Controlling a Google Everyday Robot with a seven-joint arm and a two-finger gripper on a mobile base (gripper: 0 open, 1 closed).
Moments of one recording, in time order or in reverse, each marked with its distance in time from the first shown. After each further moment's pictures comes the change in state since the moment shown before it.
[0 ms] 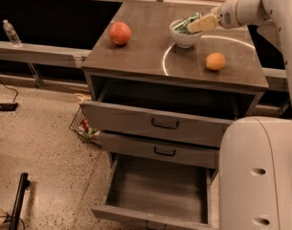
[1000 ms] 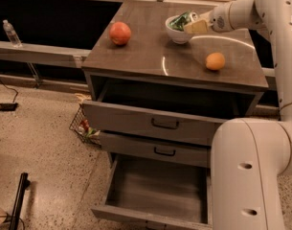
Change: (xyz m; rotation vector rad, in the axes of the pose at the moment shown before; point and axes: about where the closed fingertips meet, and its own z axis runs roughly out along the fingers) arm 0.004 0.029 0.022 -0.117 -0.008 0.001
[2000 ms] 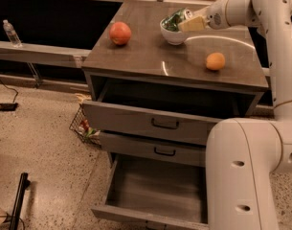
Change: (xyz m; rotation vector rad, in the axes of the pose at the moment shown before) arm -0.018 0.003 0.004 -0.001 -0.040 -0.040
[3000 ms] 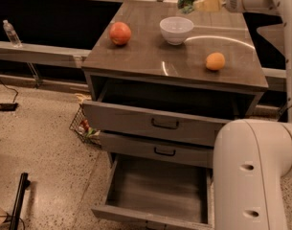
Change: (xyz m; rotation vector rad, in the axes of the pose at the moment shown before) arm -0.046 -0.049 -0.053 0.208 -0.099 -0.027
